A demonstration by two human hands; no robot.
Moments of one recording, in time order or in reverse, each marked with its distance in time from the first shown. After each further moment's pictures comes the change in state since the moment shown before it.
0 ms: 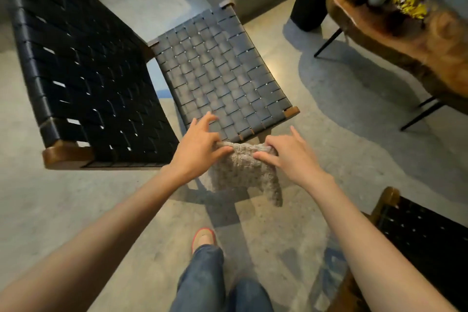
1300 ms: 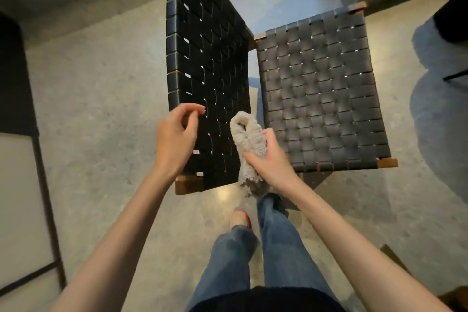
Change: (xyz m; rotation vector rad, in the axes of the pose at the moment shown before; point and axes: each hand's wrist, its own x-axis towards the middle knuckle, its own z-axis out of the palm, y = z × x) left_hand -0.026 -0.120 -0.200 -0.401 0.602 -0.661; right_hand 0.145 -0.213 -0.032 1.005 -0.360 -0.028
